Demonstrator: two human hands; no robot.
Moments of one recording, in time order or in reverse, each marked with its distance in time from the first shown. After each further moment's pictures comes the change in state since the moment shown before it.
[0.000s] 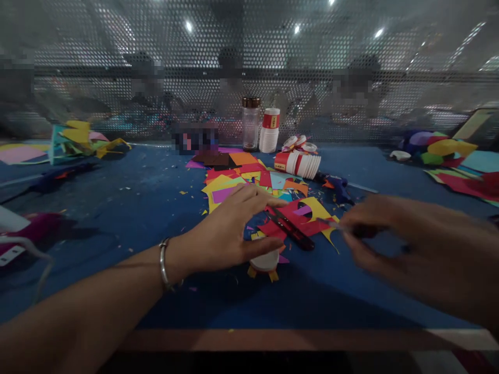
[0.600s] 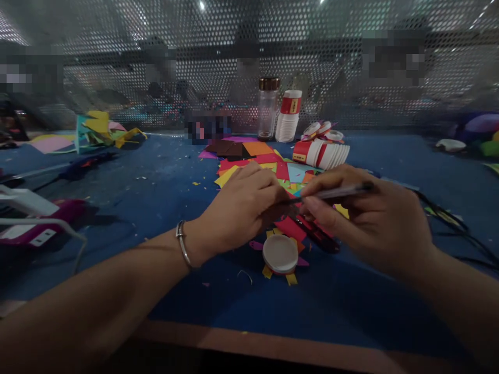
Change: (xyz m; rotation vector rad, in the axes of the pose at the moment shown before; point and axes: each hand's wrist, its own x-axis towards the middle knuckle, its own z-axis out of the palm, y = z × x) left_hand 0.010 -0.027 -0.002 0.320 0.137 0.136; right_hand 0.044 -0.009 0.061 0.496 0.118 0.195
